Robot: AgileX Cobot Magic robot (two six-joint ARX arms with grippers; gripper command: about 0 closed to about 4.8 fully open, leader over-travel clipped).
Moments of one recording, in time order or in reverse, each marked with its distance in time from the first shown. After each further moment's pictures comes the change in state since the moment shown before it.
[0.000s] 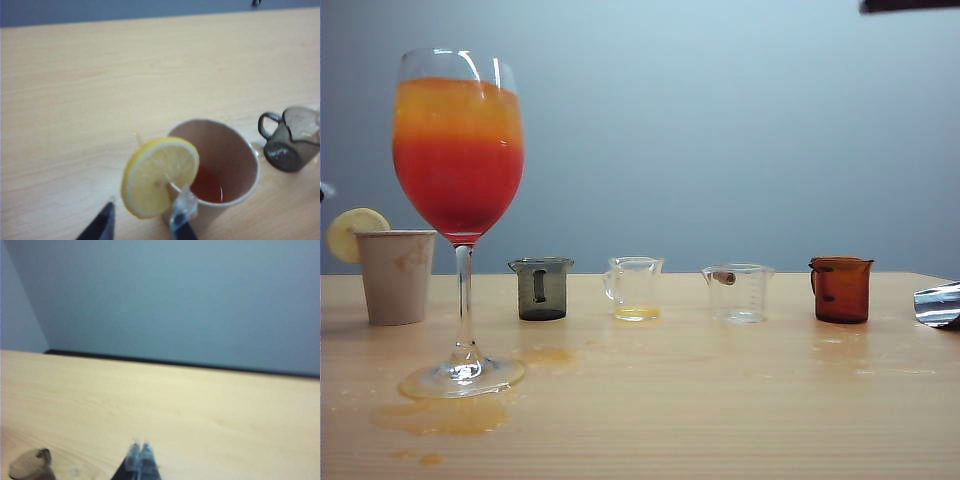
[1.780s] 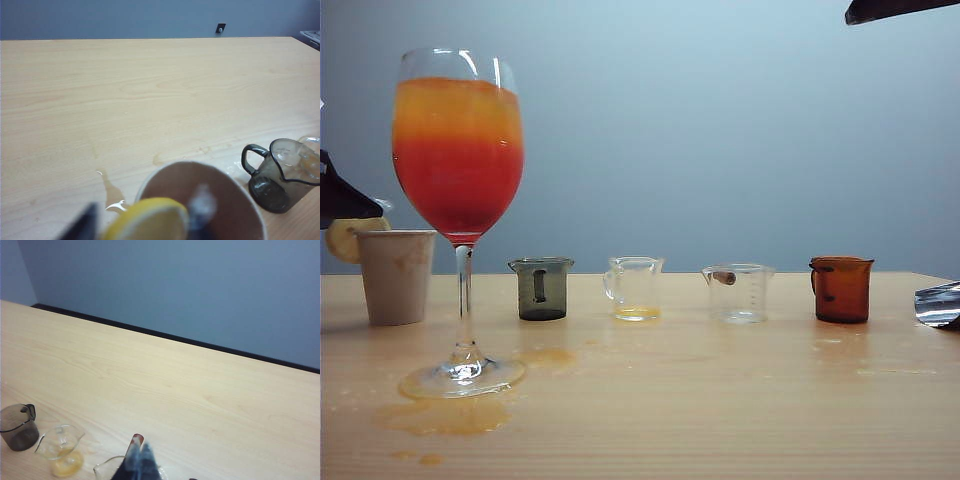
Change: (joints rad) left arm -0.079 0.256 0.056 0.335 0.069 -0.173; right arm 0.034 0.016 0.074 -0.195 0.022 -0.153
